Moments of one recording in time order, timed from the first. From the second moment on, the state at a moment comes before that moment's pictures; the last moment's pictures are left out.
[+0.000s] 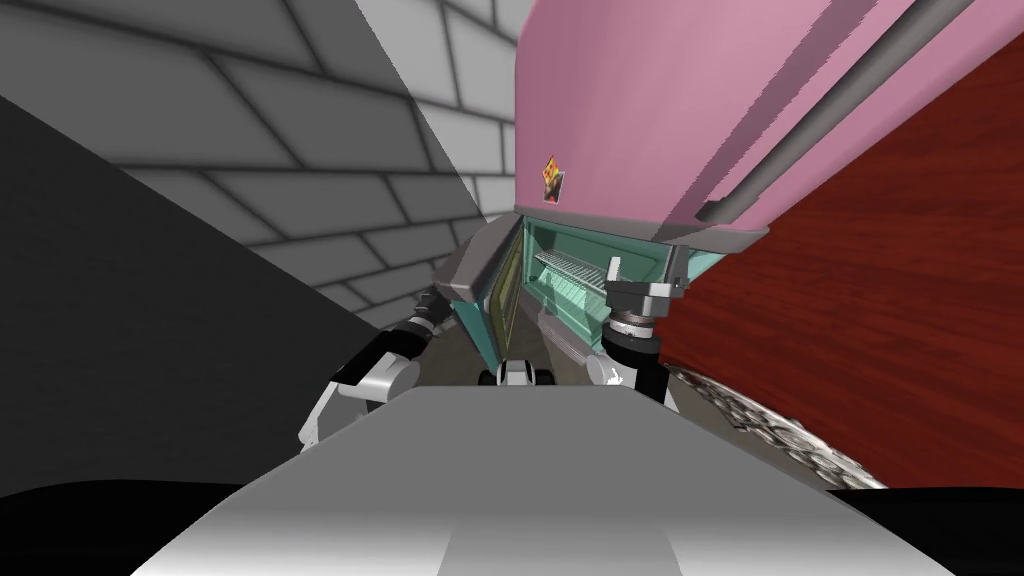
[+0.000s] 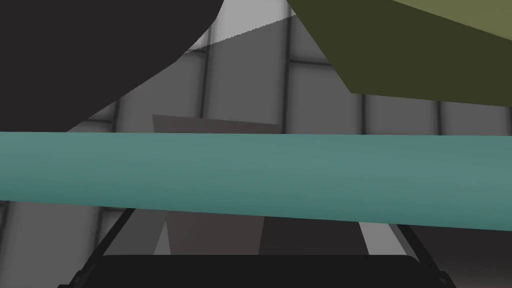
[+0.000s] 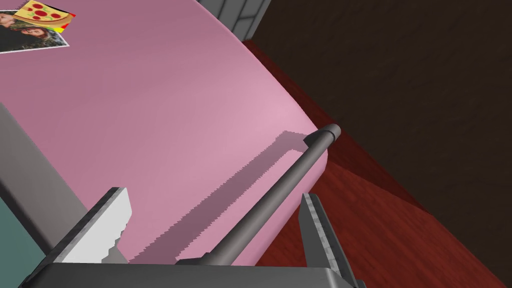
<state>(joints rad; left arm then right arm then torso) 0.47 0.35 0.02 -2.48 0.32 0.46 0.20 0.48 -0.03 0.05 -2.34 -0.05 -0.63 -0.12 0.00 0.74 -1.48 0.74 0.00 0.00</state>
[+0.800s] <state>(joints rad) 0.45 0.40 0.00 -2.50 0.35 0.44 0.20 0.48 -0.03 0.05 -2.34 -0.05 -0.63 -0.12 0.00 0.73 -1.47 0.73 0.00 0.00</state>
